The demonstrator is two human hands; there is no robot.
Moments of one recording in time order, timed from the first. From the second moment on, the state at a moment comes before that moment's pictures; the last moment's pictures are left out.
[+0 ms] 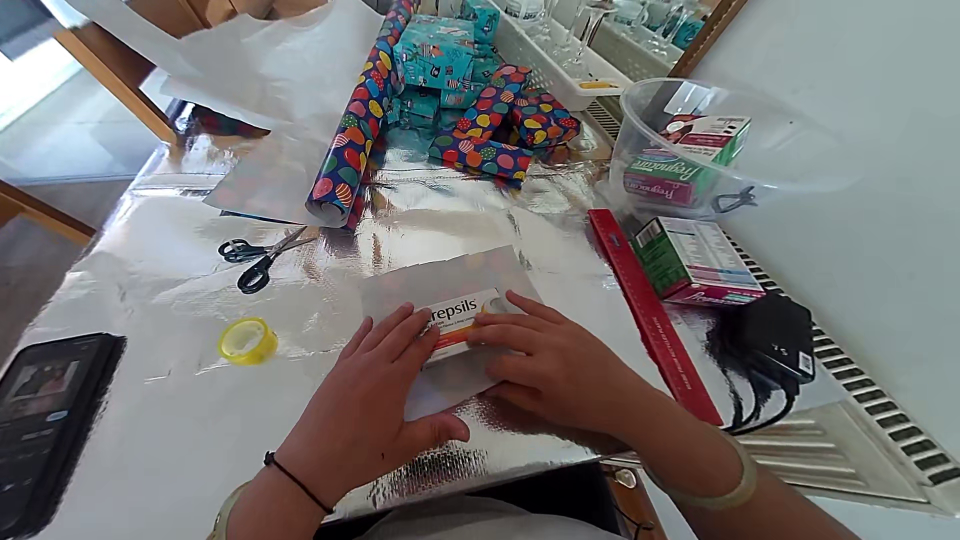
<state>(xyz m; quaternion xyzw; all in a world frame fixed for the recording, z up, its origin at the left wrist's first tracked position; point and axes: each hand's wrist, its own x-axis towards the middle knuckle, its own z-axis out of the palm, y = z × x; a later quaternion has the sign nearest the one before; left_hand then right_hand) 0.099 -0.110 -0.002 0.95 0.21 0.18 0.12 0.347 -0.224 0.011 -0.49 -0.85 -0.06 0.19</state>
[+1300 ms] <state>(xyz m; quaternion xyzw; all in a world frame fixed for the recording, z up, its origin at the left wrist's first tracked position) 0.148 -0.128 0.007 0.95 0.23 0.20 -0.02 0.340 -0.208 0.011 -0.57 -0.79 -0.09 0.21</state>
